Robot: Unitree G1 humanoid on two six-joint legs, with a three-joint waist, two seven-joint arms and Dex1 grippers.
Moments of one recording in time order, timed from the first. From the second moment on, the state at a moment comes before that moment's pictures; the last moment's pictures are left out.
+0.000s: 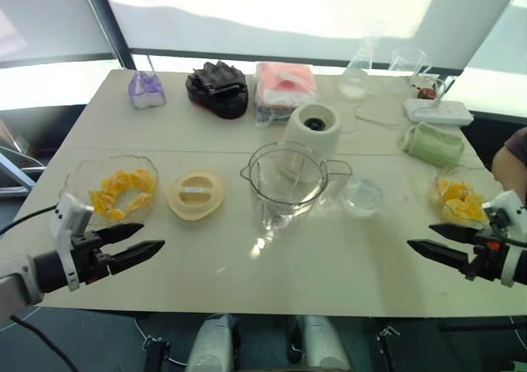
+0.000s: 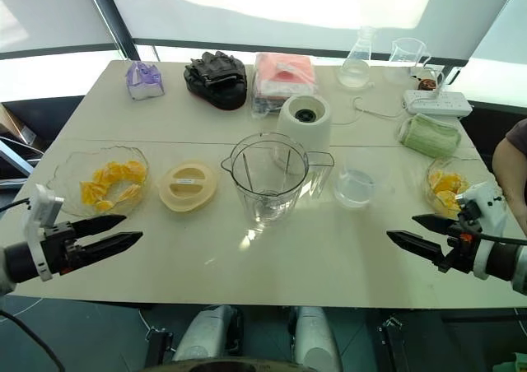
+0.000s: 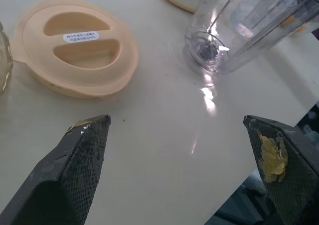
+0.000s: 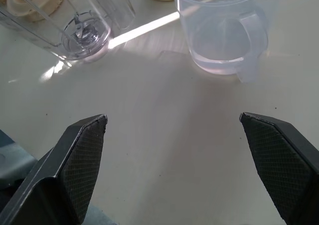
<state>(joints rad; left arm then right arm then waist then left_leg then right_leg) 0.27 0.85 0.60 -0.45 -0.90 0.94 -0.88 0.27 -0.94 -0.64 -0.35 0.76 0.96 0.92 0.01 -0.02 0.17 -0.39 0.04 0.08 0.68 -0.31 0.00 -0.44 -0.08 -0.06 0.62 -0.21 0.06</state>
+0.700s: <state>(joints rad) 0.26 0.86 0.57 -0.43 -0.90 0.92 -0.88 0.25 -0.94 -0.61 -0.31 0.72 0.90 0.92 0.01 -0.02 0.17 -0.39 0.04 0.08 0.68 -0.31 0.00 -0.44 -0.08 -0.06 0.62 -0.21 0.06</state>
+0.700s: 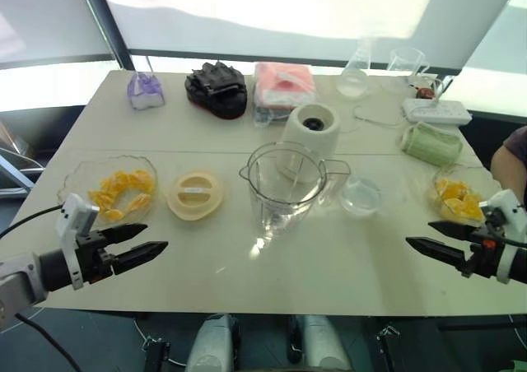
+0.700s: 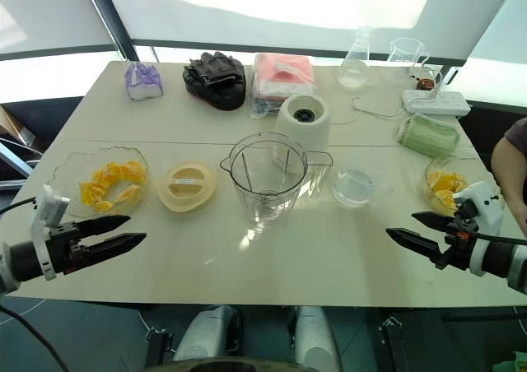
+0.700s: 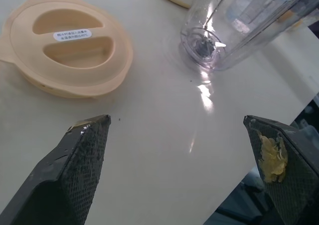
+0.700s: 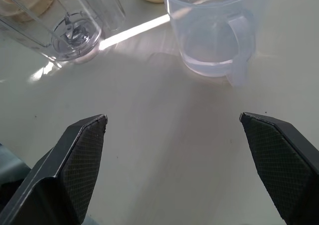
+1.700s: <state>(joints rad) -0.13 1.00 0.43 0.07 -0.60 0.62 -0.95 -0.25 -1.14 -0.63 -0.52 1.22 1.11 0.82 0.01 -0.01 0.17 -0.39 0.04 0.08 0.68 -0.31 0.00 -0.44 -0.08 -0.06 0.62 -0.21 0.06</state>
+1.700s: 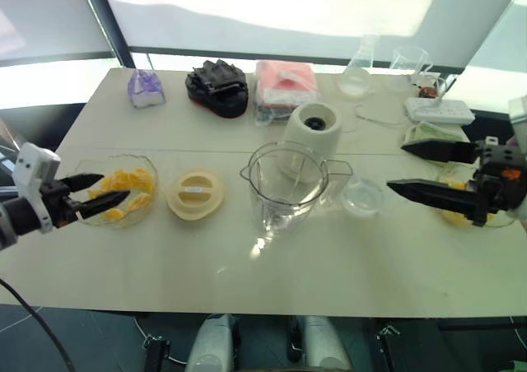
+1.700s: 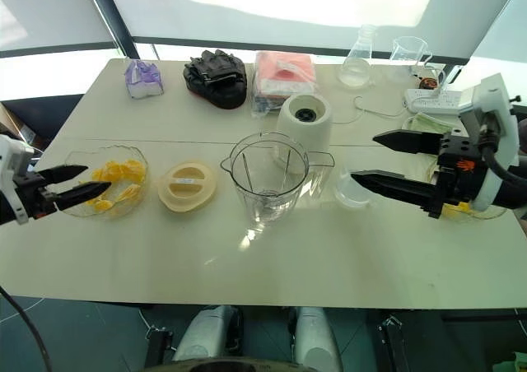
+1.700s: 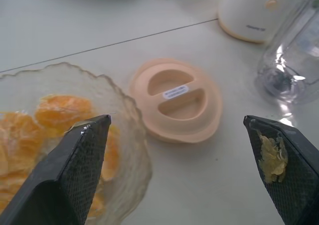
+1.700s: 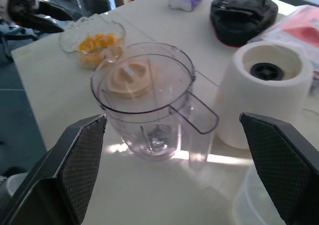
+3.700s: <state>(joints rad) -0.83 0.77 -0.13 1.09 0.15 0.08 -1.00 -0.49 -1.17 -0.36 -0.65 1.35 1.00 0.63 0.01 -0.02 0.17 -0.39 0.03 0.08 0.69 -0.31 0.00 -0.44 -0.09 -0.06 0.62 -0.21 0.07</state>
